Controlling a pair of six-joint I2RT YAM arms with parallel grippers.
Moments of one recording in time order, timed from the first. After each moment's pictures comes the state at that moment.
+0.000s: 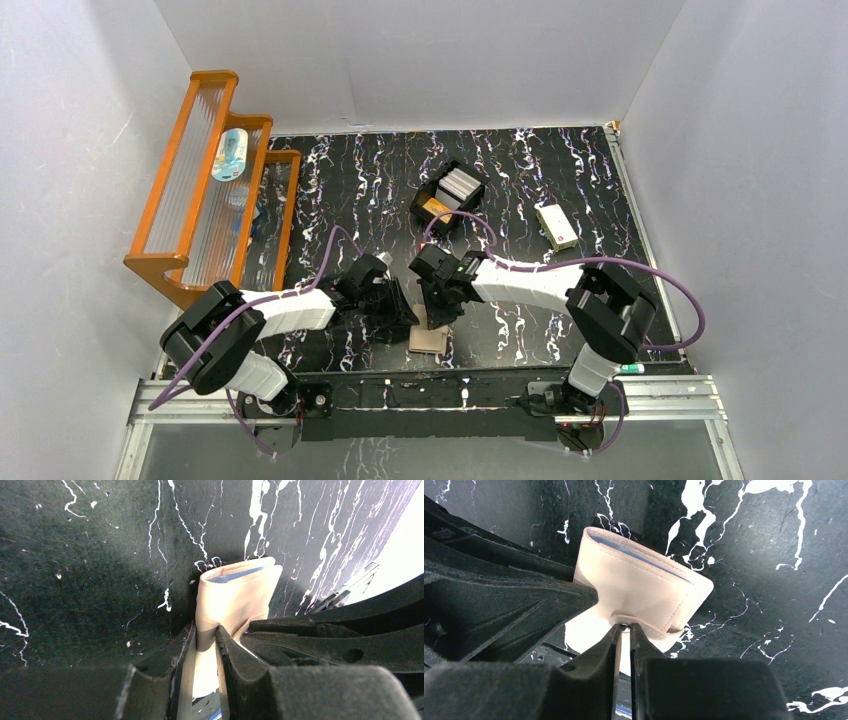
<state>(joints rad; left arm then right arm) -0.77 1.44 0.50 0.05 0.29 -1.01 1.04 1.69 1.01 -0.57 -0.05 0.78</state>
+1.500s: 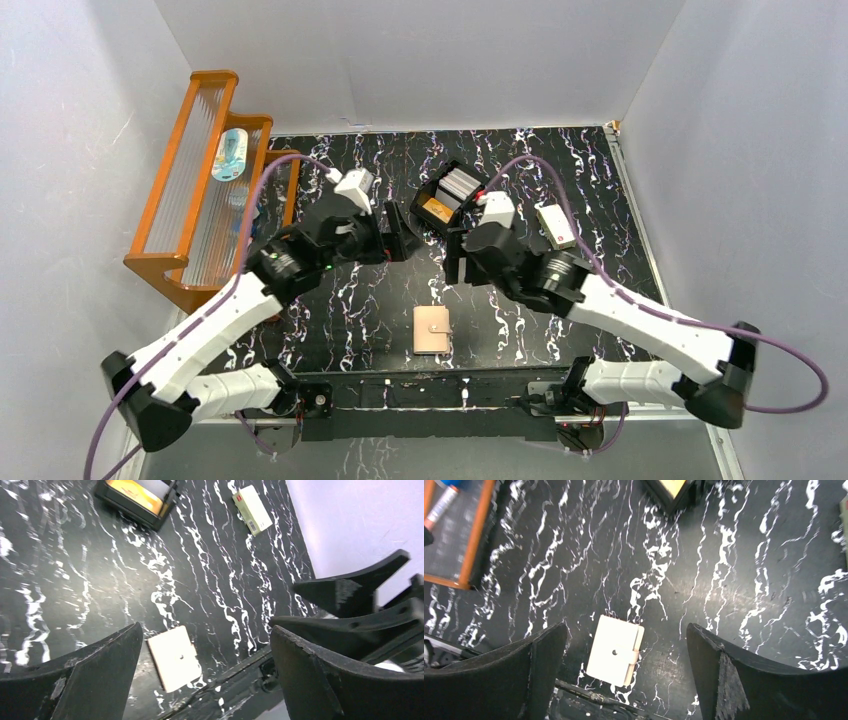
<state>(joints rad) -0.77 1.06 1.13 -0.56 -0.05 -0.68 1.06 1.07 1.09 -0.70 0.48 0.66</state>
